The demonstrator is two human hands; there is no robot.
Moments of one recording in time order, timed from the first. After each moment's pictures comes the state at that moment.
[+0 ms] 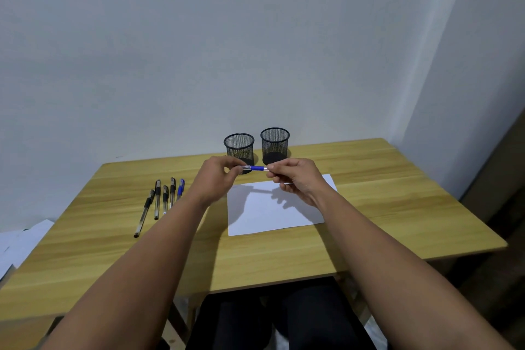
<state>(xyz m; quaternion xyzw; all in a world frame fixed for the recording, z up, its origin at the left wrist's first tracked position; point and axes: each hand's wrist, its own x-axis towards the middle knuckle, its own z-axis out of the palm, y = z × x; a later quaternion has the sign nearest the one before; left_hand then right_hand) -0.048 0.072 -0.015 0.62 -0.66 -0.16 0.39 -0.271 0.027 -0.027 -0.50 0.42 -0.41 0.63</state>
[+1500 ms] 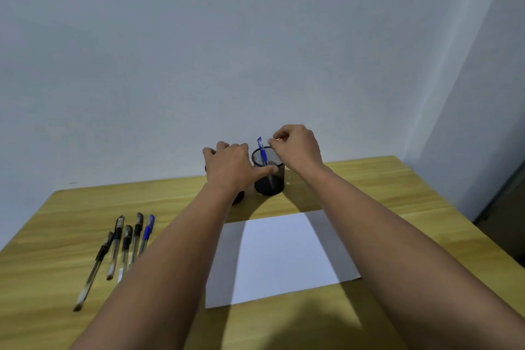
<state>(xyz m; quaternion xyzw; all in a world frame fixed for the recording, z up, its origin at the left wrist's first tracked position) -0.094 -0.080 0.001 0.73 -0.66 0.09 0.12 -0.247 -0.129 0.015 -0.68 0.59 -0.39 0.19</state>
